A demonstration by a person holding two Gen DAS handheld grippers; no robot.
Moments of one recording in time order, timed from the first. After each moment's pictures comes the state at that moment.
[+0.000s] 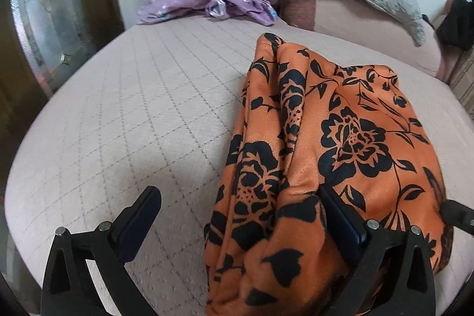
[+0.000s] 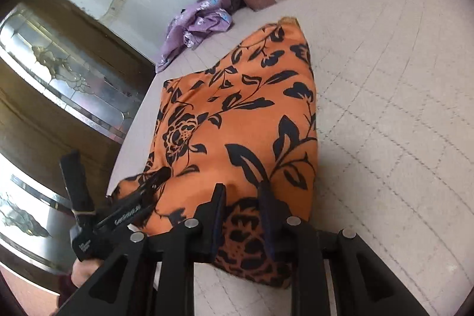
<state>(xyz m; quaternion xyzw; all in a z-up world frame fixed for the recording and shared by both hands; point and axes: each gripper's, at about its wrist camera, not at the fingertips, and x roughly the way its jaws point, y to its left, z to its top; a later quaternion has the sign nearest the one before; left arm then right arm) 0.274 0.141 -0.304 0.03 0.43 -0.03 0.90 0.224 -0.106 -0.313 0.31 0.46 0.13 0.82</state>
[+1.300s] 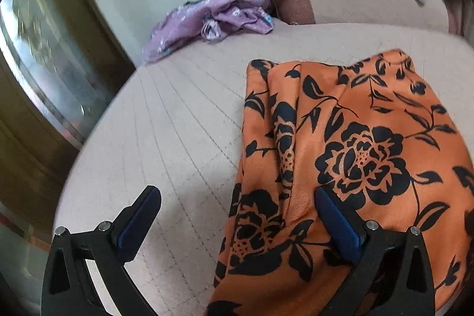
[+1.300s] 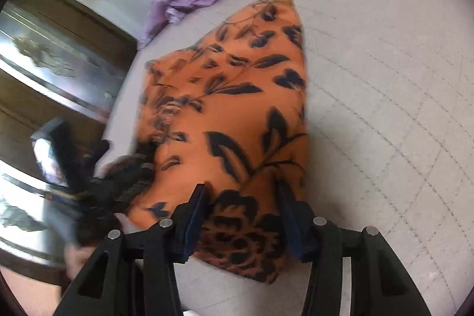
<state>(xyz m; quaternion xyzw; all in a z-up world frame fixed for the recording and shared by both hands) 0.289 0.109 -0.287 0.16 0.41 0.01 0.90 0.260 -0.103 -0.320 0.28 0.53 0.13 0.79</state>
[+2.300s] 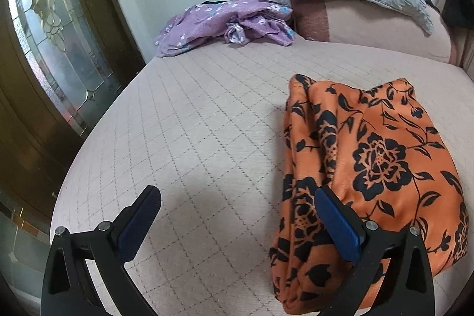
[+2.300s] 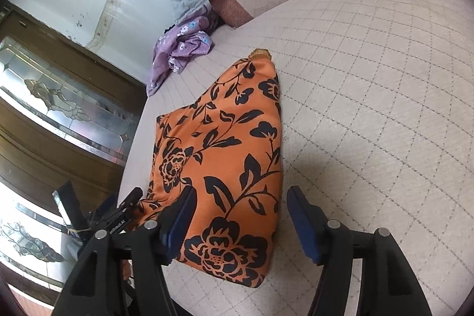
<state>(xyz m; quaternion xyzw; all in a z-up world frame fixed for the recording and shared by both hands) 0.278 0.154 -0.257 0.12 0.40 0.00 0.91 0.247 -0.147 -0.304 0.35 0.46 0.11 0.81</state>
